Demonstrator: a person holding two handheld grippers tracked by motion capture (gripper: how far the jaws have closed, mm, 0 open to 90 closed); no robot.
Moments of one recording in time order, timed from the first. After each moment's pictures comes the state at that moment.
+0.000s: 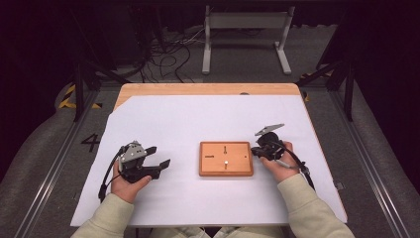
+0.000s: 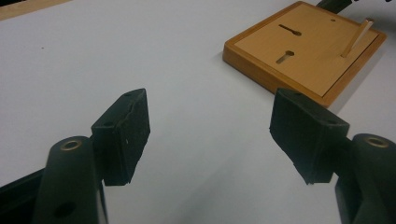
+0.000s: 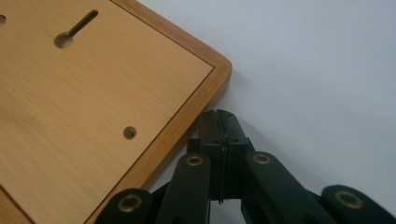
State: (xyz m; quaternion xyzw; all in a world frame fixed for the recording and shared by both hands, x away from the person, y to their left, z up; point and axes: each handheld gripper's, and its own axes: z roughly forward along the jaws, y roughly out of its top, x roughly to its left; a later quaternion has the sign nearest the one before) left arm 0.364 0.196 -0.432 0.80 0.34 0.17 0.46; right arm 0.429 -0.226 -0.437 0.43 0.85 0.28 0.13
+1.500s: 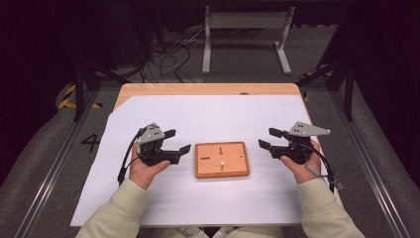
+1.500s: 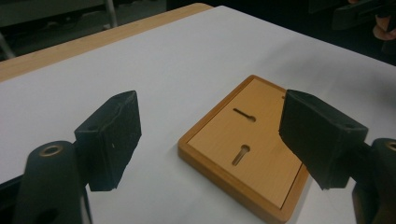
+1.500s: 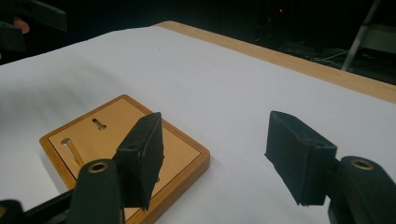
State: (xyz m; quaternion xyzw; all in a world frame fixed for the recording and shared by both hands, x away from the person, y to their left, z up) left arm 0.392 0.137 -0.393 0.79 0.30 0.14 0.52; right arm 0.391 -0.285 -0.389 0.33 0.77 0.51 0.21
